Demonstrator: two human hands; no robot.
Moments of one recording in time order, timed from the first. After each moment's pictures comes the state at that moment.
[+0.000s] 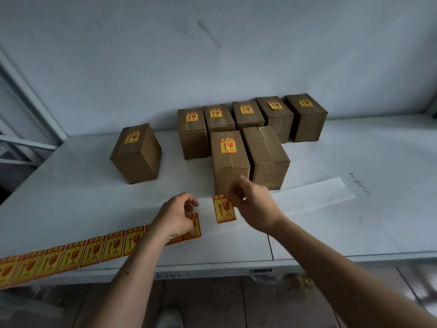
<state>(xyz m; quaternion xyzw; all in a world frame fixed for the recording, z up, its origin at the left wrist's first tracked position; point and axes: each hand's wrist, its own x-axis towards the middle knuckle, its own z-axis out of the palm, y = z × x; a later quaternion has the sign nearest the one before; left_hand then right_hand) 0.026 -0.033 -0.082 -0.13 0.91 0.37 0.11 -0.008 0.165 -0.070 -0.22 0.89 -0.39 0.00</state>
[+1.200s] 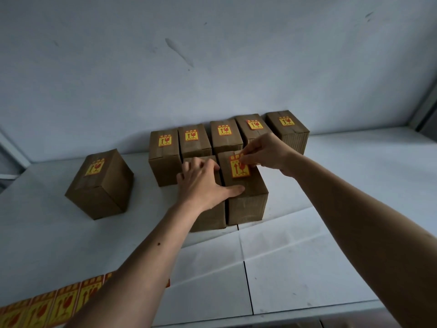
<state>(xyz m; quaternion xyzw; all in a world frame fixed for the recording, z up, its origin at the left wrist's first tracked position) -0.093 0.068 -0.025 -0.04 0.98 0.21 -0.03 -0.178 0.241 -0.002 -0.13 0.87 -0.46 0.09</state>
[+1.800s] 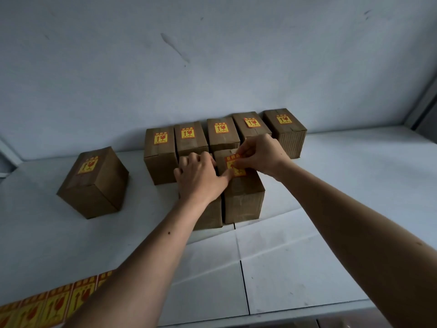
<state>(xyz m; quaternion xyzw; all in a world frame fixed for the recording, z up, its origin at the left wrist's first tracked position) -0.111 0.077 -0.034 -0.08 0.98 0.18 -0.10 -0.169 0.233 -0.015 -0.15 0.91 -0.39 -0.04</state>
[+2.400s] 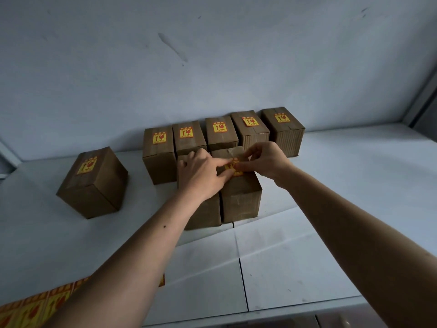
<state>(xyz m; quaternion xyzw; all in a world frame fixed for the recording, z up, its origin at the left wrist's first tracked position) -0.111 0.073 -0.025 0.04 0.99 0.14 -0.07 -0.165 0.241 -0.030 -0.04 0.87 -0.49 0.04</state>
